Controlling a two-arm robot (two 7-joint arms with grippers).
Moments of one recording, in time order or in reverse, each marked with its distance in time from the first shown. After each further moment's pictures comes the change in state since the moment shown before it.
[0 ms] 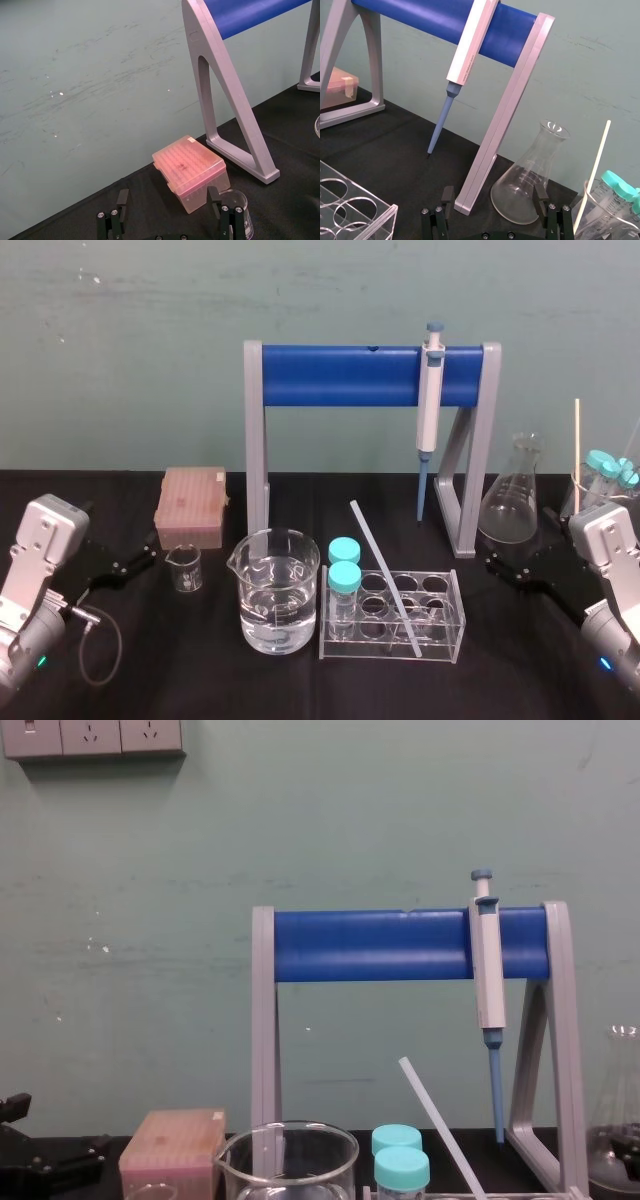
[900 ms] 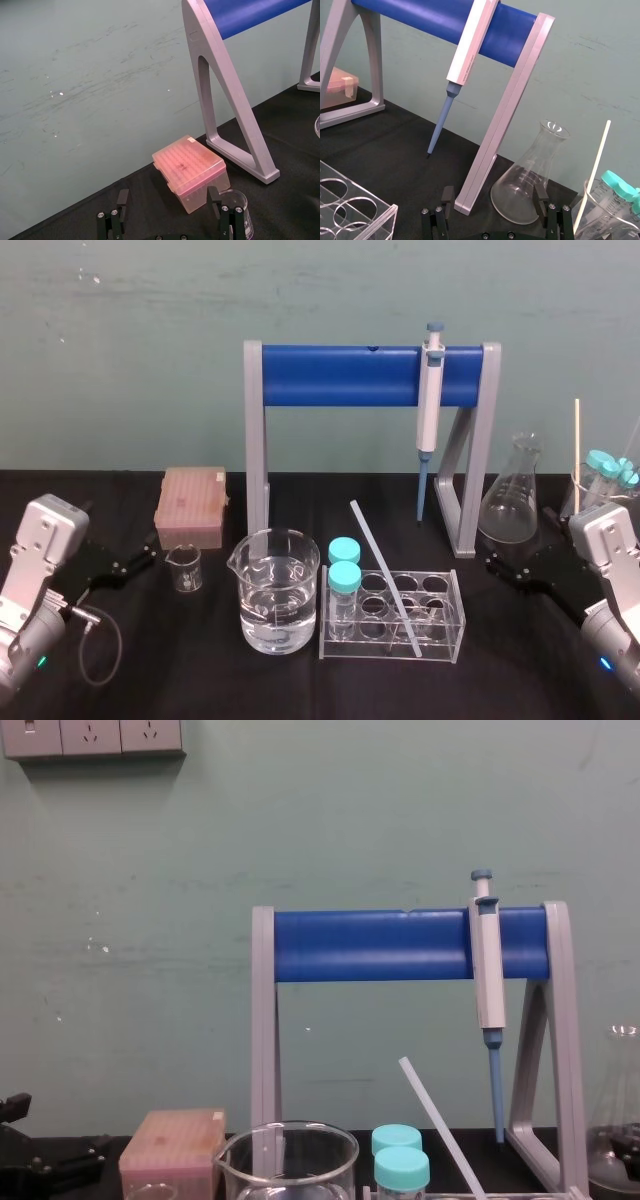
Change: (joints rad) left arm 0.000 0.000 0.000 0.000 0.000 0.000 0.000; right arm 0.000 0.000 0.000 0.000 0.000 0.000 0.000
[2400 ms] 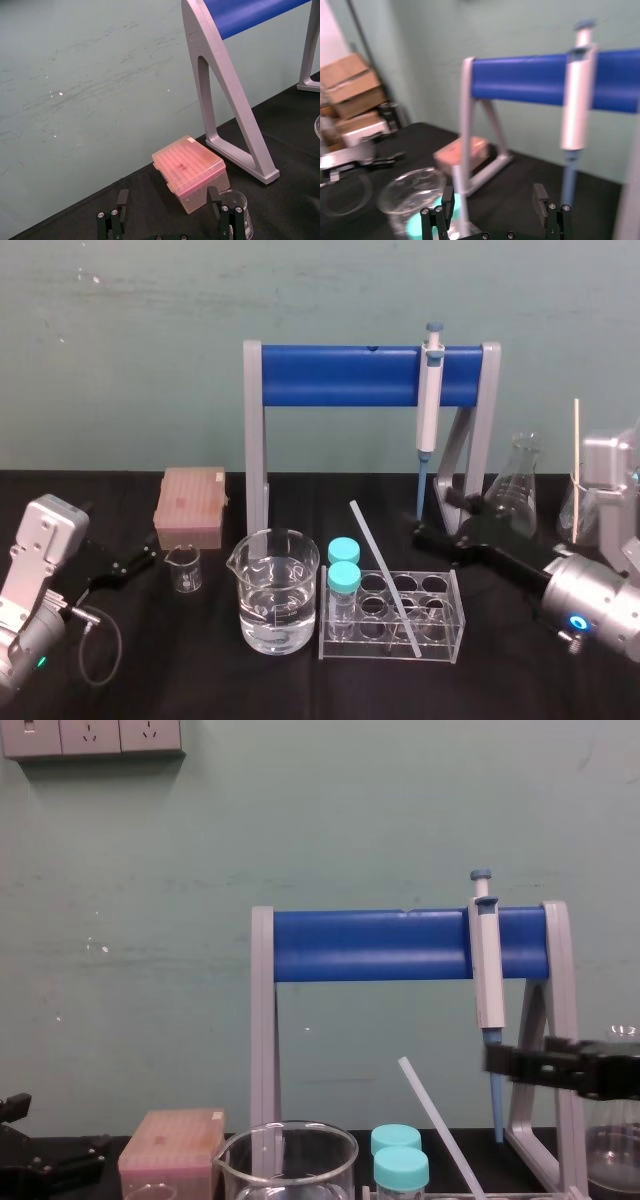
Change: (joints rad) left arm 0.000 0.000 0.000 0.000 0.000 0.000 0.000; right arm 0.053 -0.047 0.075 -0.110 0.423 0.212 0.468
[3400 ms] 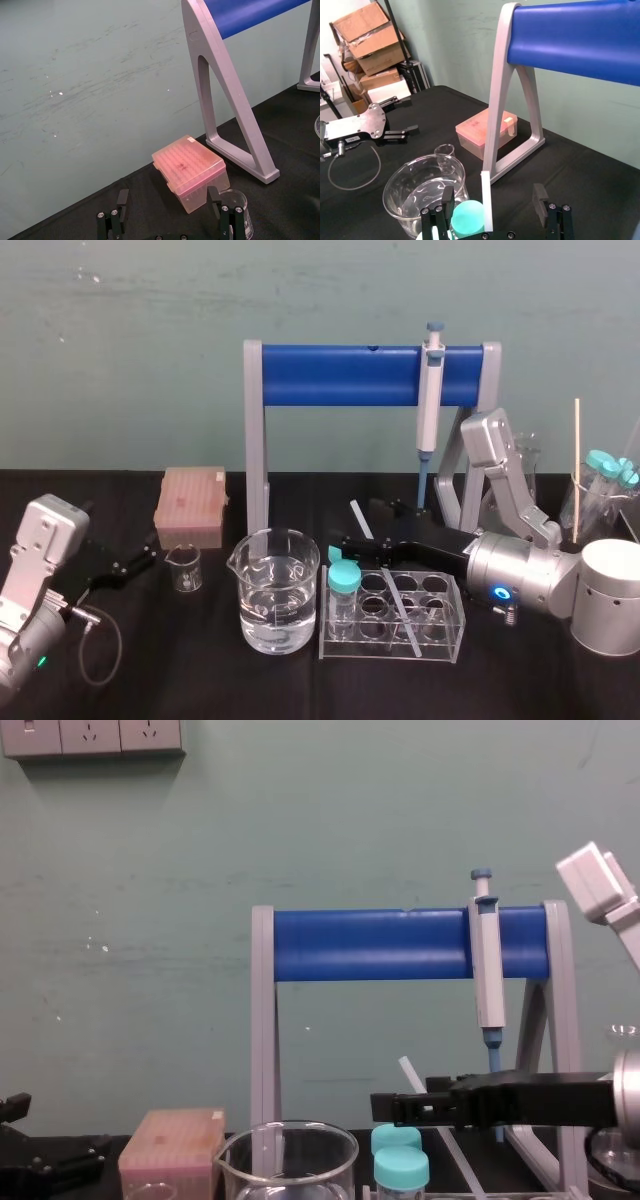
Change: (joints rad) left arm 0.000 0.000 0.000 0.000 0.000 0.000 0.000; right arm 0.241 -0.105 -0.185 0.199 -0.083 0.138 0.079
